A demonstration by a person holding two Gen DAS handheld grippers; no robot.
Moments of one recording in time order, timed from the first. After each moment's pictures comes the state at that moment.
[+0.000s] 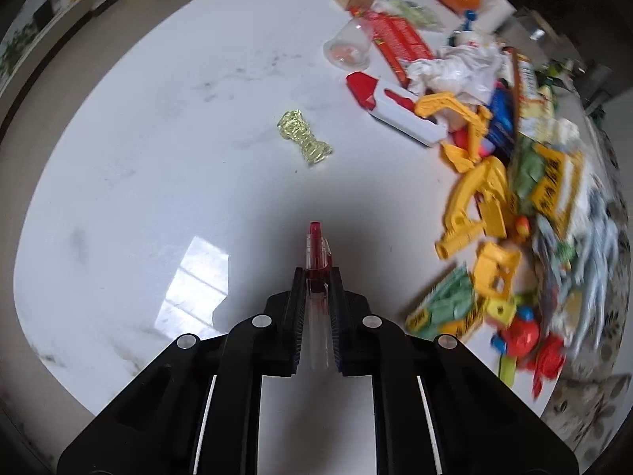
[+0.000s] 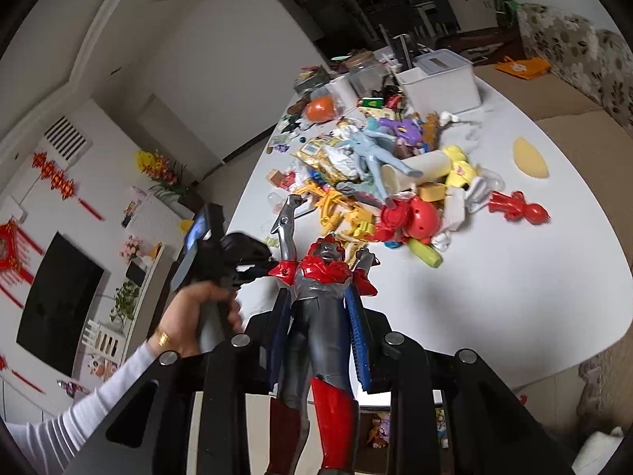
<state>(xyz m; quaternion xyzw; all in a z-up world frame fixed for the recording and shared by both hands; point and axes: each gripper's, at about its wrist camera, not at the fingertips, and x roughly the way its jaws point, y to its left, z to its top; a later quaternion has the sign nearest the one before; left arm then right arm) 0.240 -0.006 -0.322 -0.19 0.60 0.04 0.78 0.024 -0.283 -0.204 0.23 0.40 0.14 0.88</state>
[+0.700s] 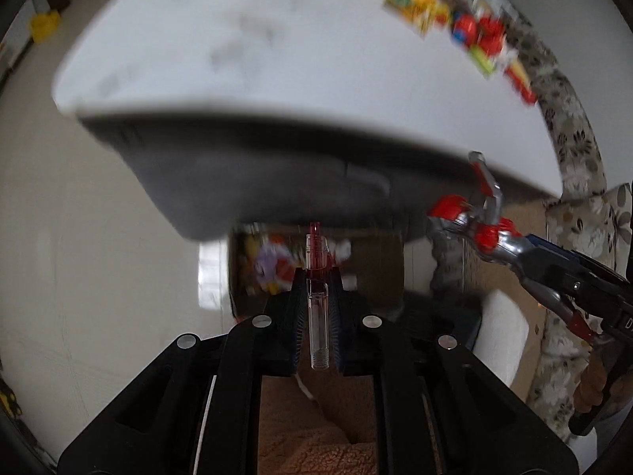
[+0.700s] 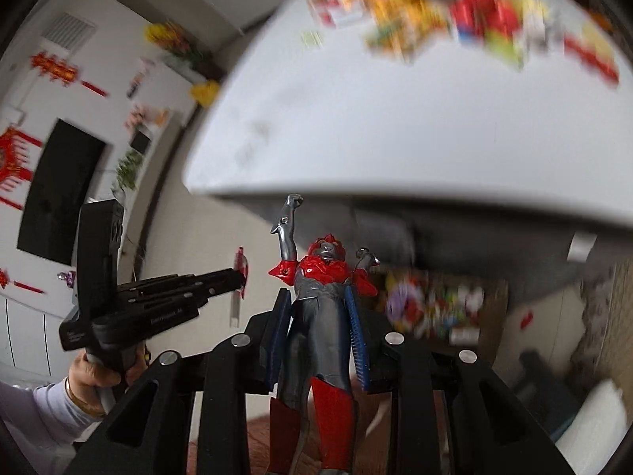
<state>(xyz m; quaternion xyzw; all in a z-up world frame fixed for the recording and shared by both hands) -0.038 0.041 -0.359 -0.10 0.65 -0.14 0.74 -0.059 -0.177 -0.331 0.14 0.60 0.21 0.76</state>
